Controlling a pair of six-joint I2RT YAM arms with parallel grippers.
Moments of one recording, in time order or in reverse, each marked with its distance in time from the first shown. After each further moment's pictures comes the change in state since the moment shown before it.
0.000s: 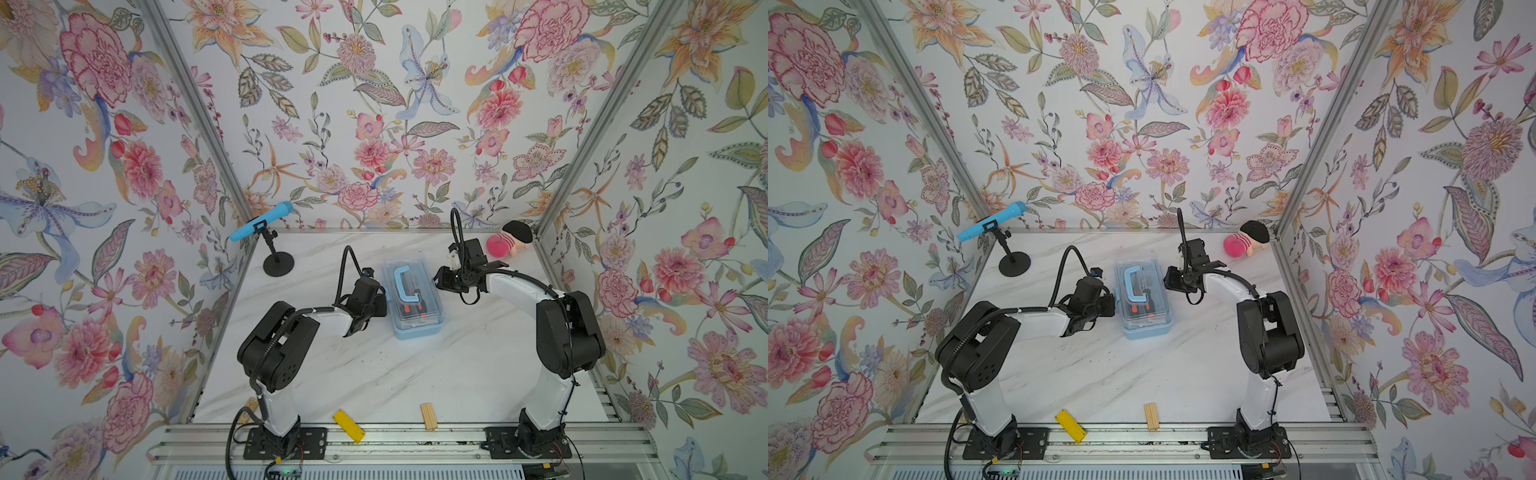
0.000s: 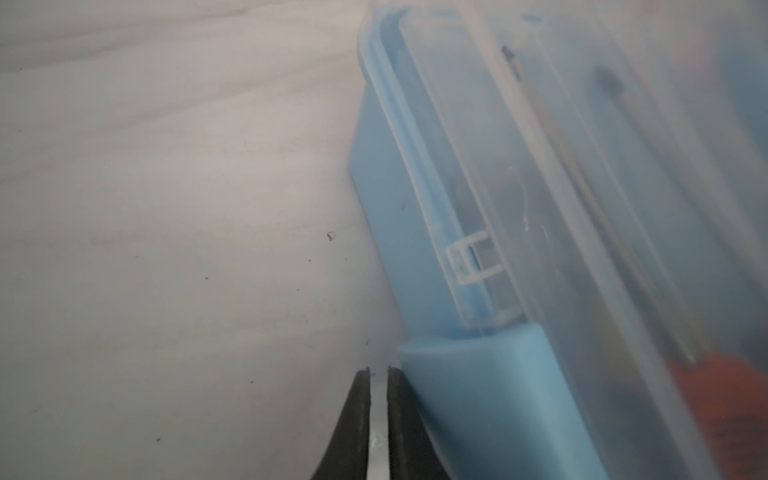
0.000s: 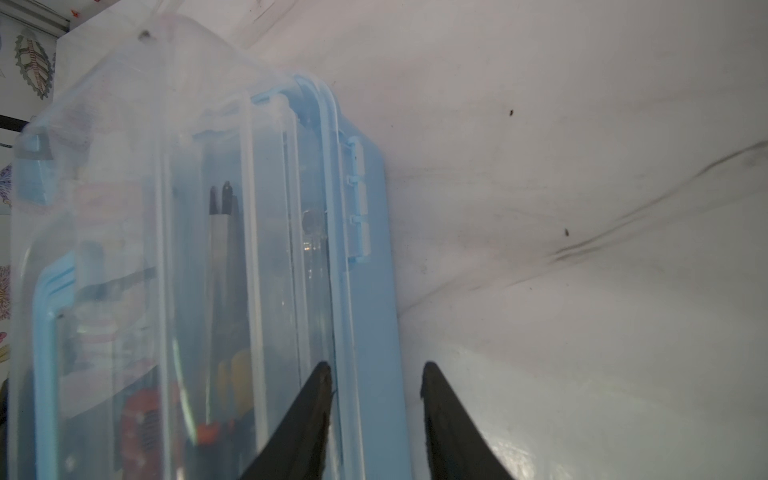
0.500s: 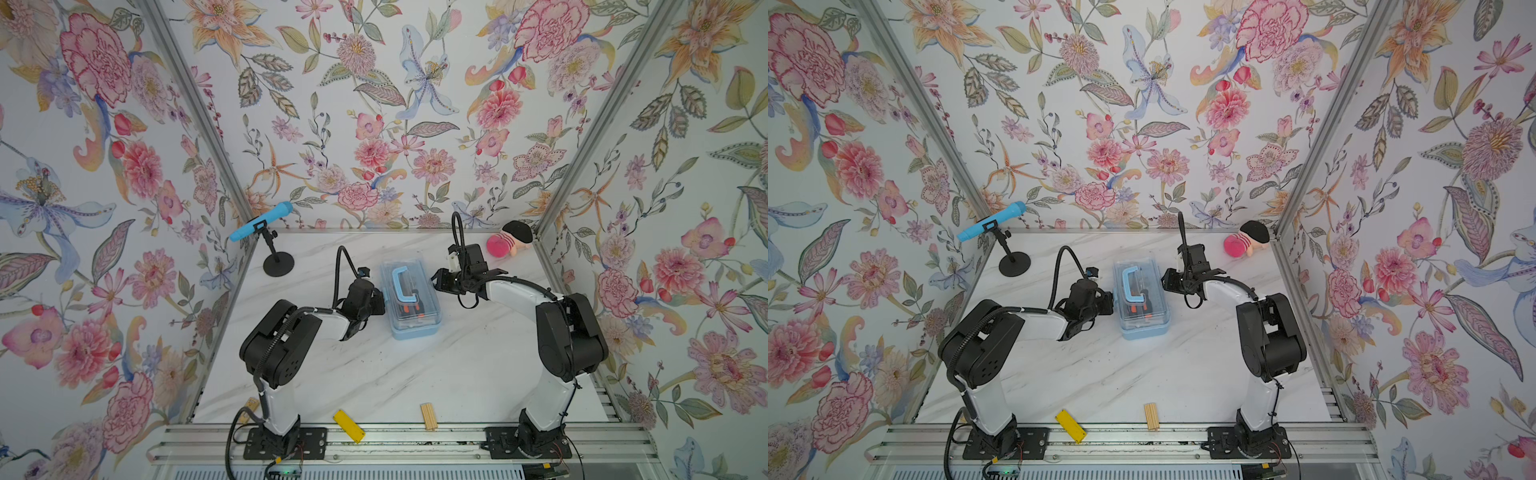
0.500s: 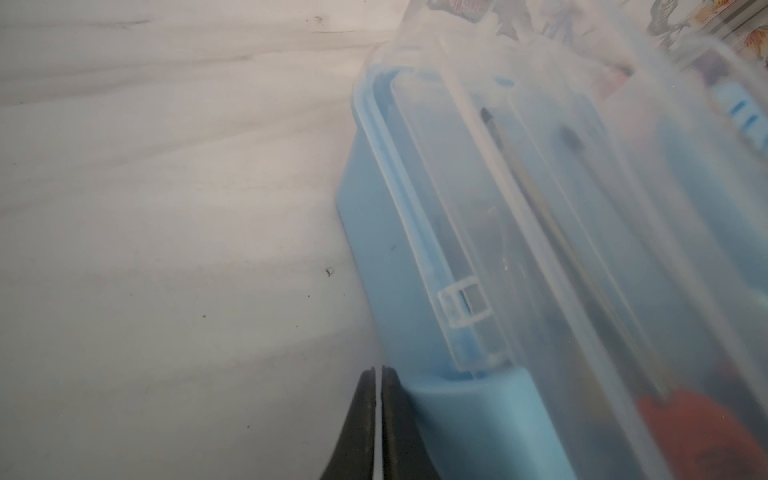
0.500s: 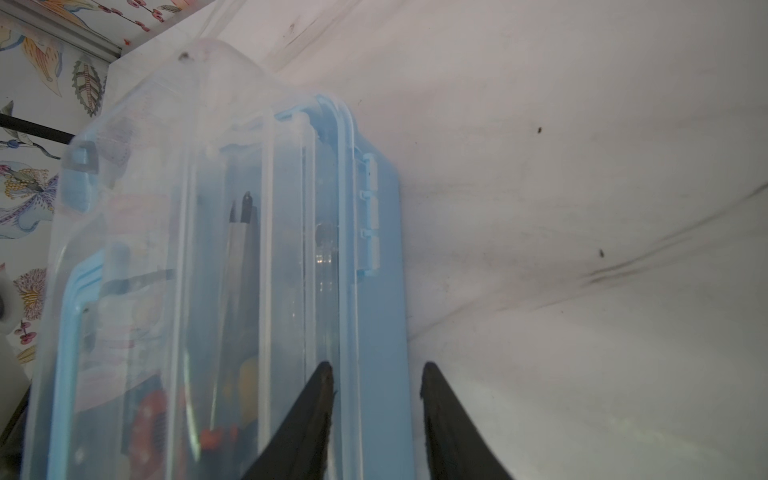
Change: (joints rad) left arm 0.022 0.042 -0.070 0.243 0.041 -0.031; right arm 0.008 -0.017 -0.093 0.173 -0.040 0.034
